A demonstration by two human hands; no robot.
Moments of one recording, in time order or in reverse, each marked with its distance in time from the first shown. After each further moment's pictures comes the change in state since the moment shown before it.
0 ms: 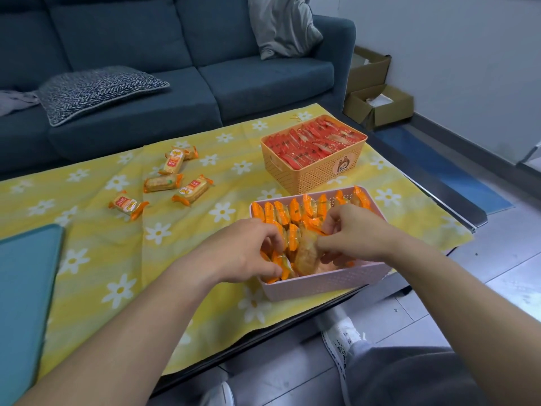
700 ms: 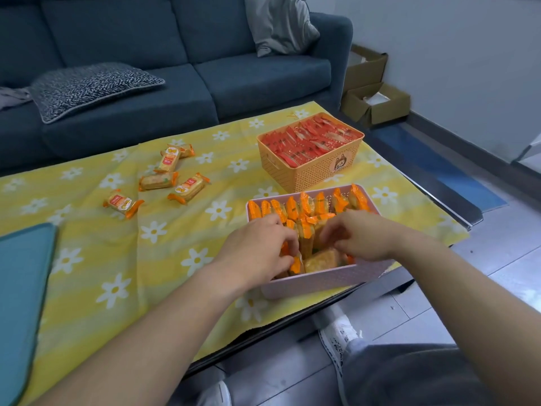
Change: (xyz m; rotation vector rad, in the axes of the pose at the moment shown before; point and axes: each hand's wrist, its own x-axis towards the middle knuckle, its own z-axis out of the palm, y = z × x) left_hand 0.008 0.024 0.023 0.128 0.183 0.034; right_hand 0.017 0.025 -0.014 -0.549 -0.090 -0.163
